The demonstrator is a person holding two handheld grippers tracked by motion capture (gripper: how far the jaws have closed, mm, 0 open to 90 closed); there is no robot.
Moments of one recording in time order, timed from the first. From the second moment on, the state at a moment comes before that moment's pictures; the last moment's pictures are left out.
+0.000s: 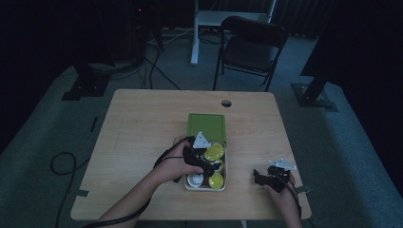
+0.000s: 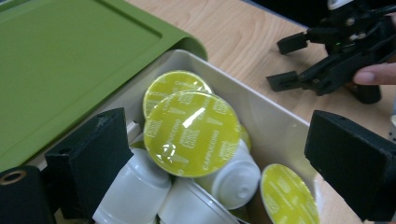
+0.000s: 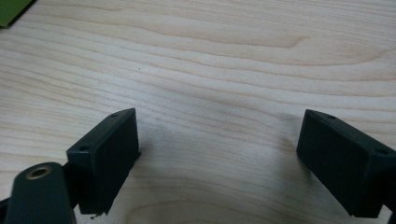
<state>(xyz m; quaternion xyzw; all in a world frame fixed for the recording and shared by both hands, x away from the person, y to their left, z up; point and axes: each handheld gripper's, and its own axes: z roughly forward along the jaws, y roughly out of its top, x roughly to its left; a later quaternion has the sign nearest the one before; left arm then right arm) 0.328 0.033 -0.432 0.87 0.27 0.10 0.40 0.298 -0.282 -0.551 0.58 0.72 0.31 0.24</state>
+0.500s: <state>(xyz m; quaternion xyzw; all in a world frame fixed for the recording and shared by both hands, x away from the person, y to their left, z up) 0.340 0.025 -0.445 0.87 0.29 0.09 0.38 0.298 -0.282 -0.551 0.58 0.72 0.31 0.24</state>
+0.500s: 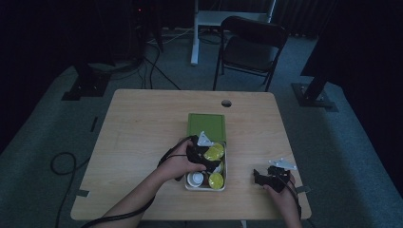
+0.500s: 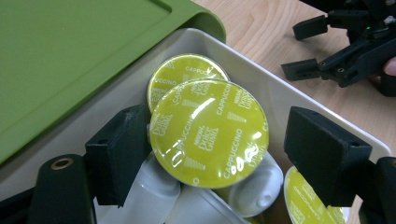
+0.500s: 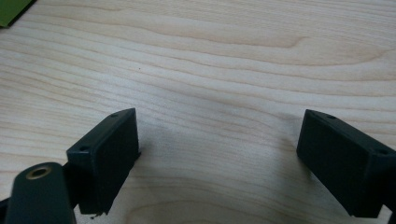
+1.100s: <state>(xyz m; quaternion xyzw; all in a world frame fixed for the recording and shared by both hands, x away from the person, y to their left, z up) 0.338 0.020 -0.443 0.88 0.28 0.11 0.36 0.298 -0.282 -0.551 0.58 0.72 0.31 0.24</state>
